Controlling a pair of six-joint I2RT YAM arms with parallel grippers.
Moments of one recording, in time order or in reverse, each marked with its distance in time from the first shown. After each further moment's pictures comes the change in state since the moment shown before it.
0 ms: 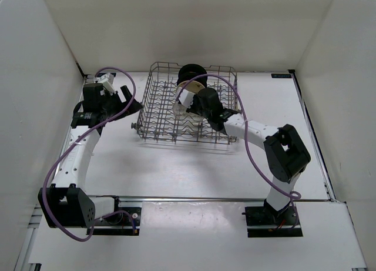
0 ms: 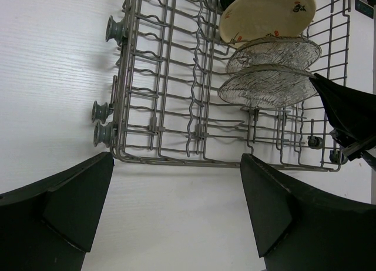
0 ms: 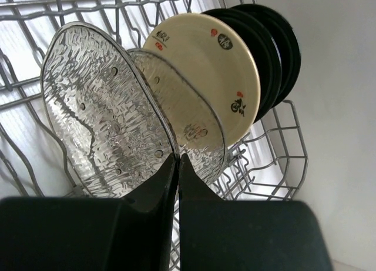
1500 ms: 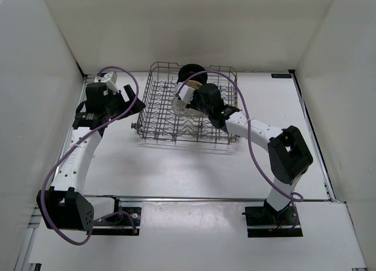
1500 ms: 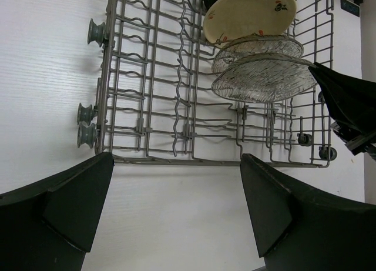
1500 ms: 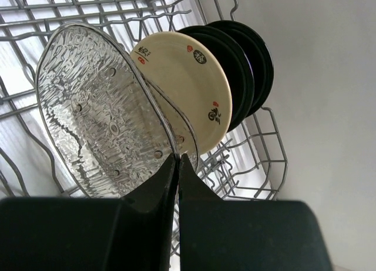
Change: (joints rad) left arm -0.051 -0.024 0.009 0.003 -0.024 -0.025; right arm 0.000 -0.028 0.040 -0.029 0.002 -0.014
